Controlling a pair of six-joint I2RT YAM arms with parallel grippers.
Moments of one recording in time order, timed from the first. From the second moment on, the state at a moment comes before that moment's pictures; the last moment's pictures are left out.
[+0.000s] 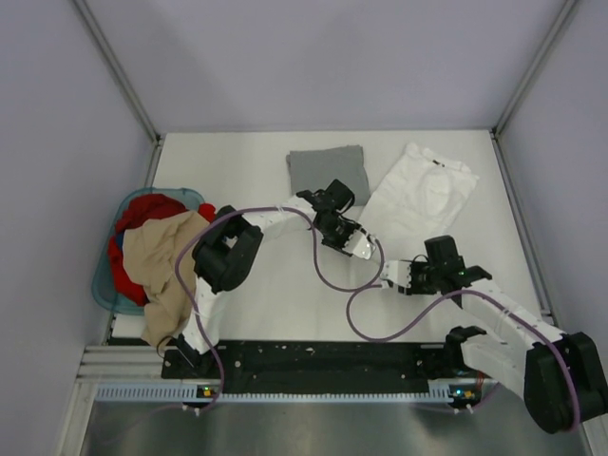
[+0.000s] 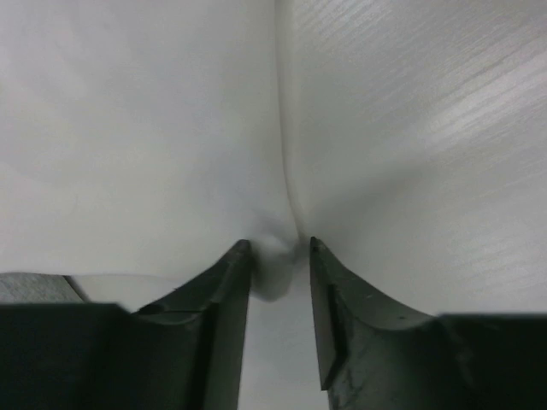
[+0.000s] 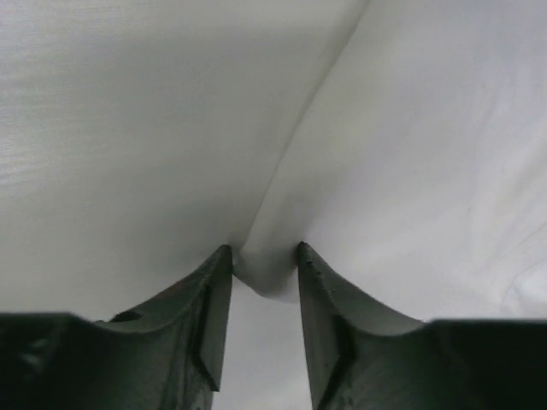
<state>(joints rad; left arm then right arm) -0.76 2.11 1.55 -0.58 0.51 1.37 0.31 0.97 0.40 -0.43 -0.26 -1.21</state>
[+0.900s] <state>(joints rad) -0.86 1.98 1.66 -0.99 0.59 1.19 0.41 0.64 0.73 -1.19 -0.36 -1.20</state>
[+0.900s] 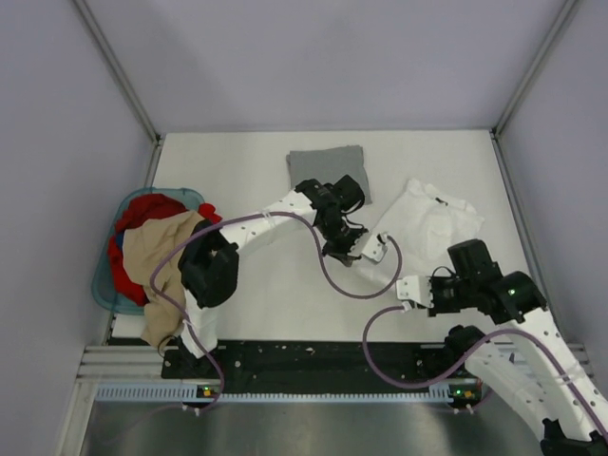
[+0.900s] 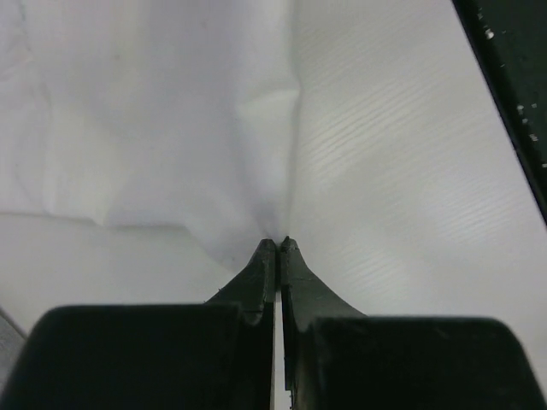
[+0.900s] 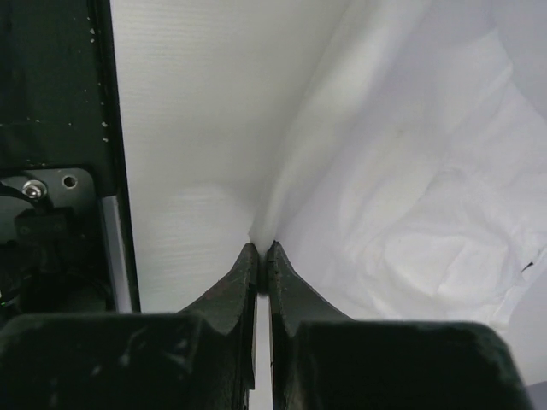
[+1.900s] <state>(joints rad) -0.82 2.15 2.11 -0.55 0.40 0.53 -0.21 0.98 0.97 -0.90 -0.49 -0.98</state>
